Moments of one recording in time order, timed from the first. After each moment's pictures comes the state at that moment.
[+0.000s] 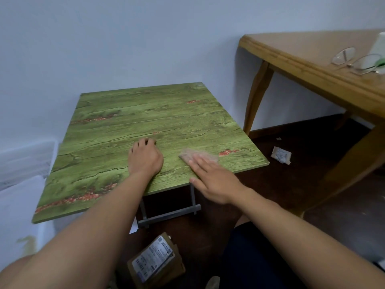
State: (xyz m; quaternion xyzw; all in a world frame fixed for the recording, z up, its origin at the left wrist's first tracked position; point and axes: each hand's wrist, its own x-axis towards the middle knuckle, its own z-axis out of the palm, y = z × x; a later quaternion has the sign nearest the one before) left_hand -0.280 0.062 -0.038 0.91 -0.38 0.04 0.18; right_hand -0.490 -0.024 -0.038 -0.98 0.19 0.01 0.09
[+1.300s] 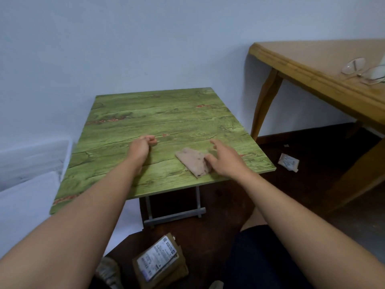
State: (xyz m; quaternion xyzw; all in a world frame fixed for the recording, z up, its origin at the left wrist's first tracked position) left_hand -0.249 0.073 -0.009 0.78 -0.19 -0.21 0.55; right_hand -0.463 -0.044 0.004 -0.88 0.37 -0.09 0.28
